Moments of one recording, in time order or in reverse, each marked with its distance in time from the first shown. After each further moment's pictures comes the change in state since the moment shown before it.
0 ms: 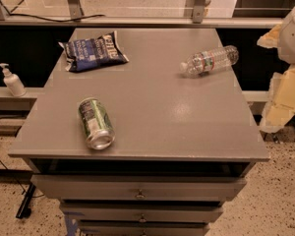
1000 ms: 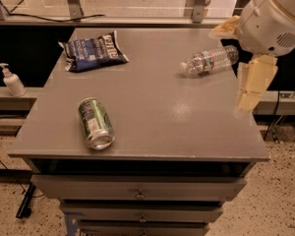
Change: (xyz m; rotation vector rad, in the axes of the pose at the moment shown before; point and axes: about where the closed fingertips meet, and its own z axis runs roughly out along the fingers) arm -0.066 -0.014 0.020 -0.073 -0.195 -0.289
